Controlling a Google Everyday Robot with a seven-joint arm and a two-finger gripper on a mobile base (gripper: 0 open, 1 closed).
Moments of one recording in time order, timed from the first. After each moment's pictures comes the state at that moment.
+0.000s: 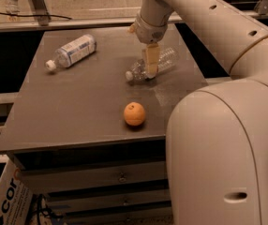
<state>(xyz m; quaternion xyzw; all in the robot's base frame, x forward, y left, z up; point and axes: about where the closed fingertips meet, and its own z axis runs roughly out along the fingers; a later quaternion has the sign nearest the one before) 0.727 -0.032 0.852 -0.82 0.54 -0.02 0.17</state>
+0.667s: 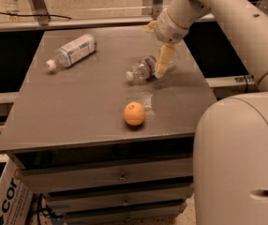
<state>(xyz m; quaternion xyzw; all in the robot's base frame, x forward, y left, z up) 0.721 -0.062 0.861 -0.77 0.58 0.07 0.26</state>
